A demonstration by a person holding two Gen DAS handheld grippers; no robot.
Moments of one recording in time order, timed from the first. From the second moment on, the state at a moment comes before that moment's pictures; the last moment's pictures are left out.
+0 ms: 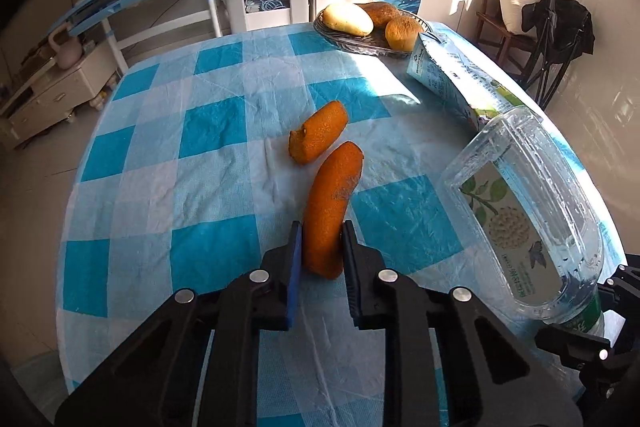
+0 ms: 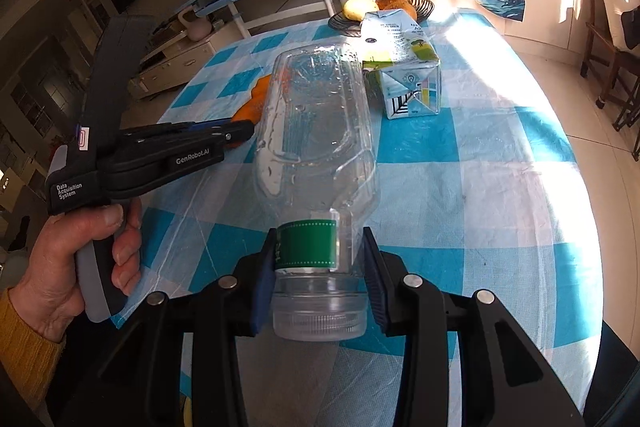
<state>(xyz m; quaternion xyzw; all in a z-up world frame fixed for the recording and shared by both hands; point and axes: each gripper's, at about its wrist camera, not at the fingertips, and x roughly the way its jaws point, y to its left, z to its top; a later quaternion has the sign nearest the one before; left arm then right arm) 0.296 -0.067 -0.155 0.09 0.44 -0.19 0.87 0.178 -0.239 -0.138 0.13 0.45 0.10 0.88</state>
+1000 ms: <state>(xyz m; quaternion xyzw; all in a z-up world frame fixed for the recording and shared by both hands) 0.204 -0.015 -0.137 0.02 0.43 -0.17 0.89 0.146 -0.241 -0.133 0.19 0.40 0.11 0.89</state>
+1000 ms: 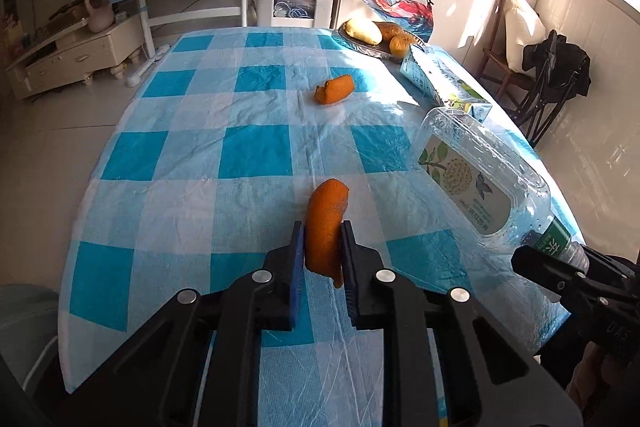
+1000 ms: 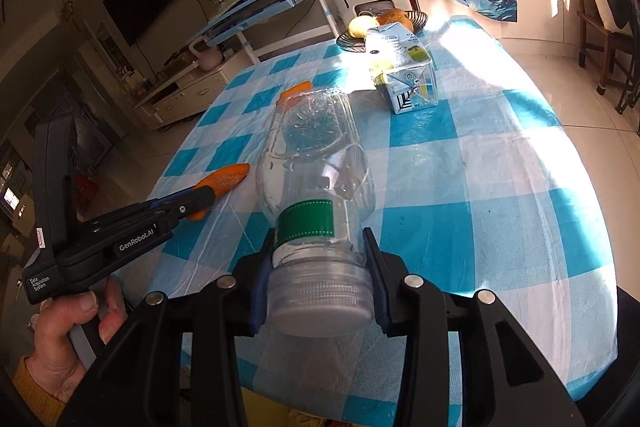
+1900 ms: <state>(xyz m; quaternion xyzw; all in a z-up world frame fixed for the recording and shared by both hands) 0.159 0.002 -0.146 0.03 0.44 -0.17 0.88 0.176 -0.203 -0.135 0.09 0.41 0.09 0.90</state>
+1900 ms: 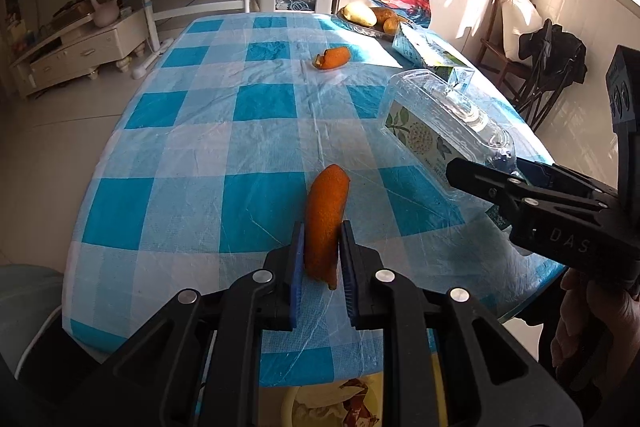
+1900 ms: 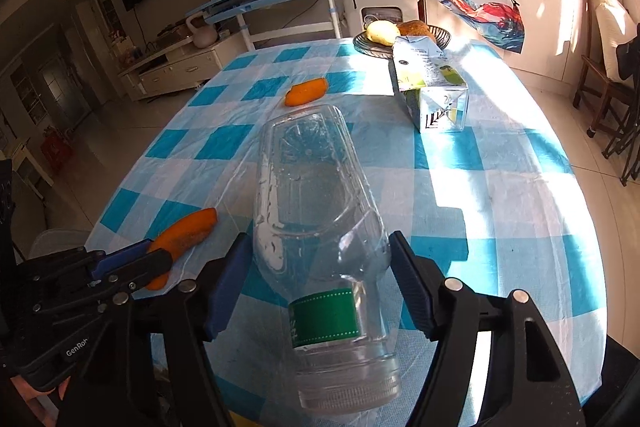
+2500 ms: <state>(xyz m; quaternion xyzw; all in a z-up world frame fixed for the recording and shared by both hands) 0.144 0.015 -0.130 0.00 0.42 -0.18 0.89 0.130 -0.220 -0.120 0.16 0.38 0.12 0.90</state>
